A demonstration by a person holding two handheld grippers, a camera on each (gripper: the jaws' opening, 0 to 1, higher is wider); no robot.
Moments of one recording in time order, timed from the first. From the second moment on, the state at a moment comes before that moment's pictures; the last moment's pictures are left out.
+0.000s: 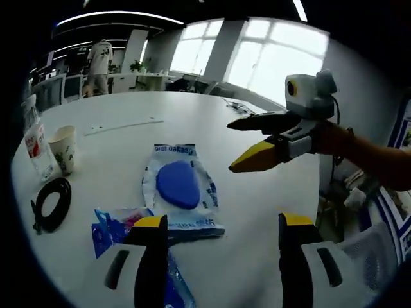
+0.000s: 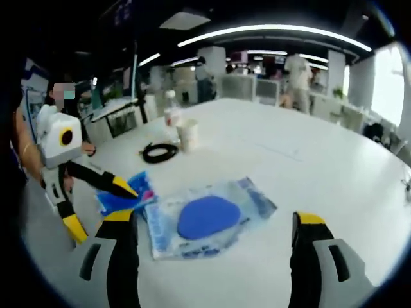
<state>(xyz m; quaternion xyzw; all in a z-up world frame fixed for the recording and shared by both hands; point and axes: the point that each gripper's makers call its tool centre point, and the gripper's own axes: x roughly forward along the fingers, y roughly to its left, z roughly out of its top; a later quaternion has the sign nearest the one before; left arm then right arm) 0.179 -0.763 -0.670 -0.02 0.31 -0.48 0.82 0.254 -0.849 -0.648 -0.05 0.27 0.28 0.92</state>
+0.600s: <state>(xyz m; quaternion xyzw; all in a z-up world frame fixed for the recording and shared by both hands) 0.183 -0.767 -0.711 -0.11 0.39 -0.37 0.83 0.299 -0.855 -0.683 -0.08 0.27 0.28 0.92</state>
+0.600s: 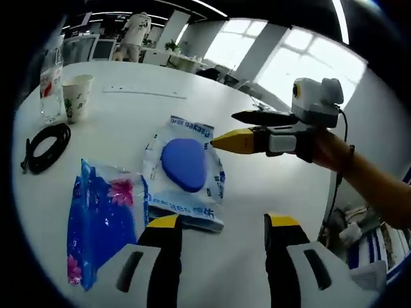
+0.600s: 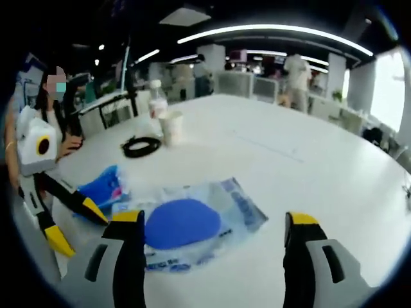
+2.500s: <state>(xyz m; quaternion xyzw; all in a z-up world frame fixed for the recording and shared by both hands) 0.199 -0.766 -0.732 -0.23 0.48 -0.23 0.81 0.333 -0.888 -0.731 -0.09 0.29 0.27 0.91</state>
